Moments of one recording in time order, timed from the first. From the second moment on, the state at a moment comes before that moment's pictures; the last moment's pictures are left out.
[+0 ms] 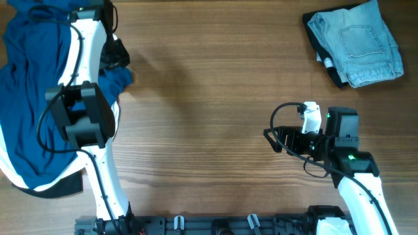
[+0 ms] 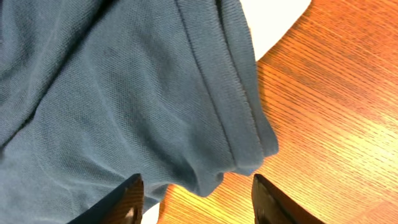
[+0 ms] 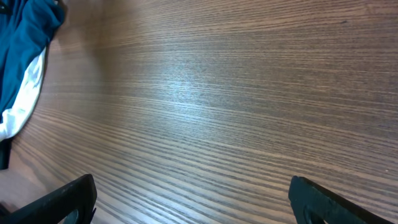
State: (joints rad) left arm 0.07 2.37 2.16 -1.33 -0.15 -0.44; right arm -0.03 0.99 0.55 -0.55 -0.54 0.10
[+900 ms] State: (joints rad) left arm 0.07 2.48 2.16 -1.33 -0.14 -0.43; right arm -0.03 0.99 0.55 -0.57 -0.56 0.10
